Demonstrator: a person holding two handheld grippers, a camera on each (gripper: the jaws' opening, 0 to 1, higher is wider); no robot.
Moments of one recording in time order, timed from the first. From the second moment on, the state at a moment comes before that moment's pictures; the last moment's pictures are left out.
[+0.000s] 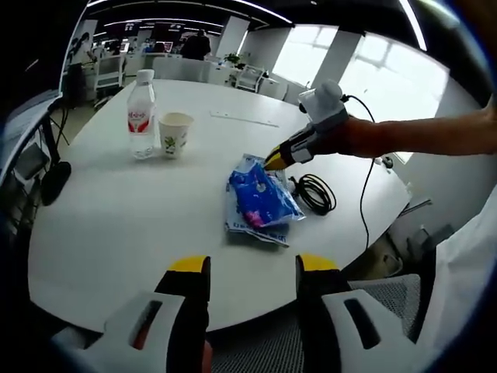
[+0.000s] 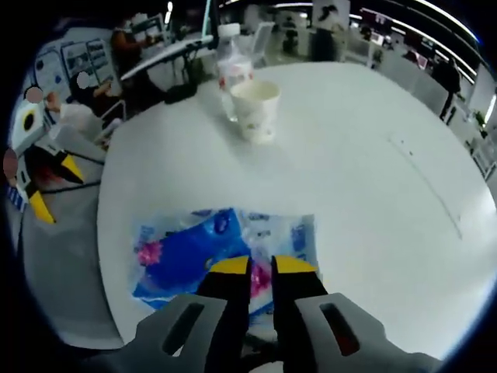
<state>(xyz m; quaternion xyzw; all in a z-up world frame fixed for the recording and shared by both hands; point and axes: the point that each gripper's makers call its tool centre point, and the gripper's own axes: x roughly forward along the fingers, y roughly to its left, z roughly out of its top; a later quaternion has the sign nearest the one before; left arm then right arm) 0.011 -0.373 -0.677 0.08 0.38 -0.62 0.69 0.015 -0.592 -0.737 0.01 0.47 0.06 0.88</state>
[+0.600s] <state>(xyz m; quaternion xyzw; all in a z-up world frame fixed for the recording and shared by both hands) 0.001 -0.391 -0.685 0.07 0.40 -0.62 0.67 -0.029 -0.589 -0.736 0.12 0.44 -0.07 0.89</state>
